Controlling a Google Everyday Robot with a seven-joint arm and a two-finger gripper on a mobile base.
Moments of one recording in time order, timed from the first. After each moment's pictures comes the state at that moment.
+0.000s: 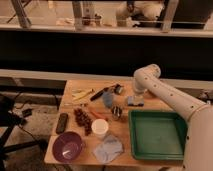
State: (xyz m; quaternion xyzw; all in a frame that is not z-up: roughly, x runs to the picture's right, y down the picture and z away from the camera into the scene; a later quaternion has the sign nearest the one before) arm 0.195 0.031 0.921 -0.20 -0.04 -0.02 0.98
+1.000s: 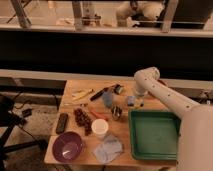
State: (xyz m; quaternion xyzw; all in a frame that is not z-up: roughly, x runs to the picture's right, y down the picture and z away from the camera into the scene) arm 0.208 0.061 0.941 -0.26 -0.04 0.00 0.97
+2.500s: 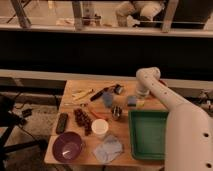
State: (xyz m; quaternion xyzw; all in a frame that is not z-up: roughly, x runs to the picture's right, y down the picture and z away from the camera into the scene) arm 0.226 0.081 0.962 -0.32 -0.03 0.02 0.95
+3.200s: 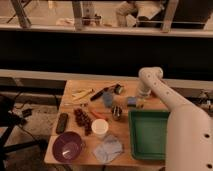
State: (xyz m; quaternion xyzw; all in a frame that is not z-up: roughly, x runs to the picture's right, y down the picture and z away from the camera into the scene) arm 0.230 0.081 0.959 -0.33 -0.06 0.02 0.94
